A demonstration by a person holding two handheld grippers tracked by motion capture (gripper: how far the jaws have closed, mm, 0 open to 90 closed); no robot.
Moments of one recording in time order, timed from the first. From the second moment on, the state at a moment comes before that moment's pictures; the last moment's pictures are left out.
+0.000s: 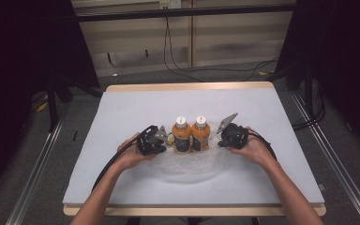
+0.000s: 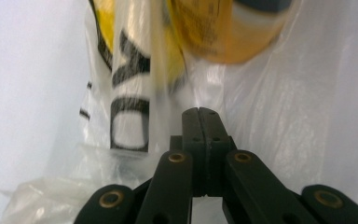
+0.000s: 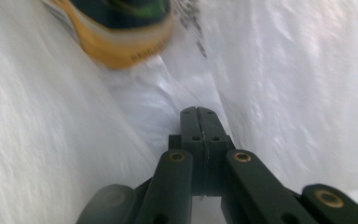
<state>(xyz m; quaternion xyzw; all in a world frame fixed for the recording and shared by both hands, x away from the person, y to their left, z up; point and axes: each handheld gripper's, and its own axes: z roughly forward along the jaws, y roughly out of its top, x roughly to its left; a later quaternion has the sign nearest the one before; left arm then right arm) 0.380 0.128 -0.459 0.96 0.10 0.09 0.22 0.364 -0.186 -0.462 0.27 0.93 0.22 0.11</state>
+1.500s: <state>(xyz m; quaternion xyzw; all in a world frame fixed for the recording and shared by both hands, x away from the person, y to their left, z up) 0.384 0.193 -0.459 0.96 0.16 0.10 0.22 0.360 -0.238 -0.456 0.32 0.93 0.15 0.12</state>
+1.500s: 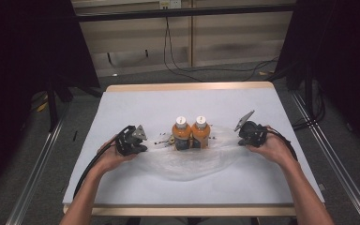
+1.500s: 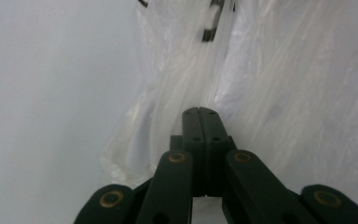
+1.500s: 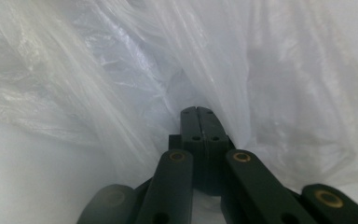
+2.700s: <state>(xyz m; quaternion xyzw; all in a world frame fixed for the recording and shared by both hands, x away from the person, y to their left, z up) 0.377 0.209 -0.428 0.89 0.21 0.07 0.40 0.348 -0.251 -0.430 0.31 0.88 0.34 0.10</state>
